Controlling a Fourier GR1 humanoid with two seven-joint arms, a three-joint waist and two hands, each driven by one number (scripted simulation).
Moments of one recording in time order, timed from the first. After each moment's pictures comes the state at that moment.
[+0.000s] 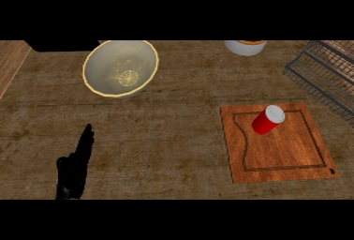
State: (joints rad) left arm 0.12 0.17 -0.13 -1.43 0.02 0.26 0.00; right arm 0.08 -0.81 -0.70 -1.87 0.29 0.19 0.58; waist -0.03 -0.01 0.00
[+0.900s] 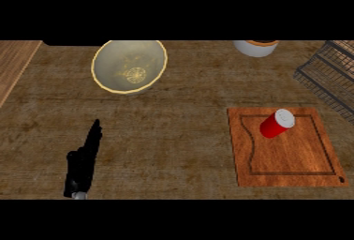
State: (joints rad) left arm 0.07 0.13 -0.13 -1.41 -0.03 0.24 0.02; right arm -0.35 -1.04 -0.56 -1.44 0.35 0.19 0.65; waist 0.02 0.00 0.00
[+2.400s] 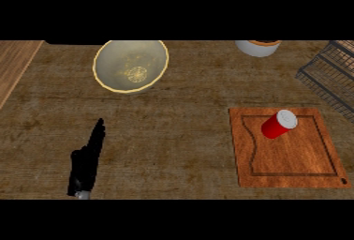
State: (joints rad) left arm 0.07 0.10 -0.13 -1.41 -0.06 0.22 0.02; right arm -0.85 -0.82 -0.48 -0.51 0.41 -0.12 0.20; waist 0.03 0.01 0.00
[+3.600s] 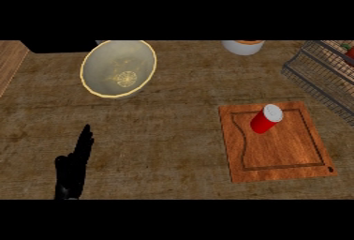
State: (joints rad) left arm 0.12 0.12 -0.07 -1.44 -0.03 0.21 0.03; right arm -0.49 -1.16 -0.95 -0.51 0.07 -0.18 0.08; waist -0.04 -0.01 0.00
